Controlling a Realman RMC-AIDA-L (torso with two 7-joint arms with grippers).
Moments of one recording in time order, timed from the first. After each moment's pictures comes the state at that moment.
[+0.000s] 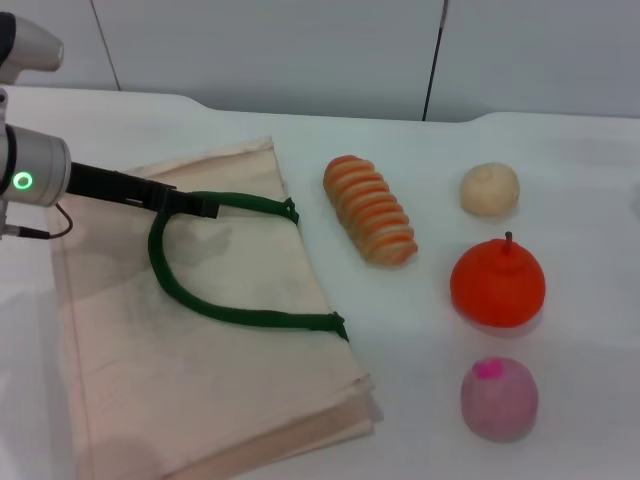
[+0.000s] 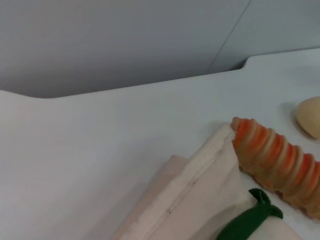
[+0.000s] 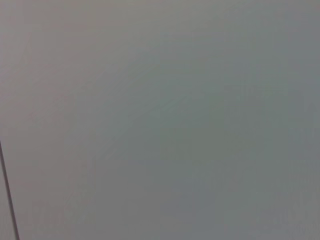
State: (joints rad) left arm -0.97 -1.92 2.86 -0.50 0.02 1.33 -1.77; right arm 0.66 2.03 -0.41 0.03 2.24 1.10 -2.70
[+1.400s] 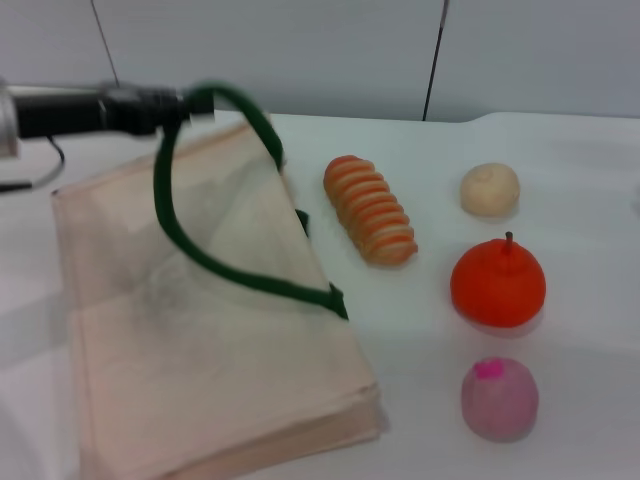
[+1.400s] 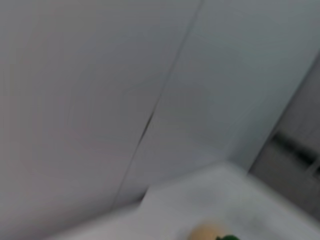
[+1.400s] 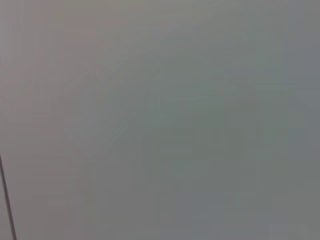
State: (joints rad) left arm -0.87 -1.87 2.86 -0.51 -0.42 1.68 -1.52; right arm 0.66 2.03 -0.41 0.03 2.24 1.10 -2.70
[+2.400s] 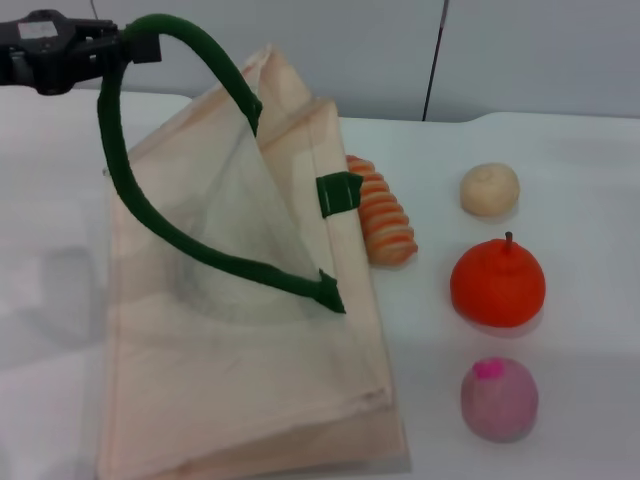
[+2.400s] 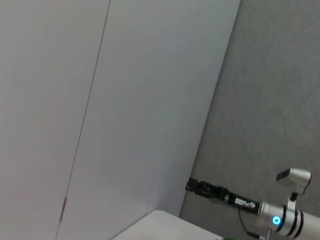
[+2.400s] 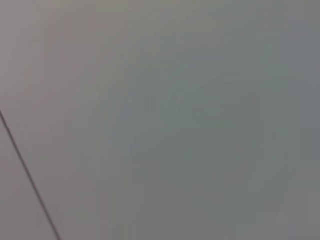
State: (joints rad) left arm -0.86 -1.78 2.86 -0.61 -0.50 2.04 -1.49; right arm 0.58 2.01 -0.49 -0.19 2.03 1.10 -2.16
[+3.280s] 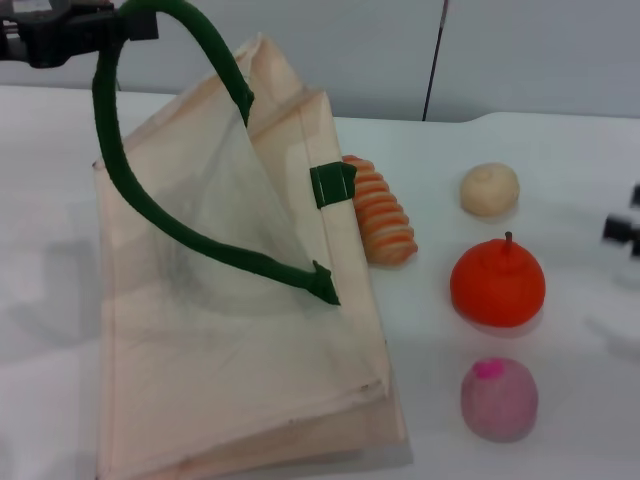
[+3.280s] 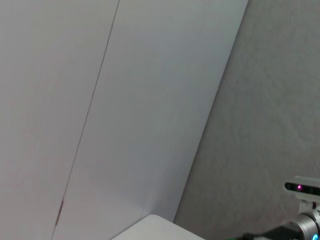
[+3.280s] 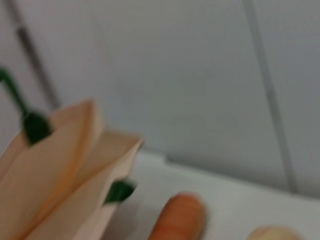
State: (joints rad) left arm -0.88 -1.76 2.87 -0.62 -0.51 2.05 -1.57; right arm 0.52 1.87 -0.49 -0.49 1.12 1.59 -1.75
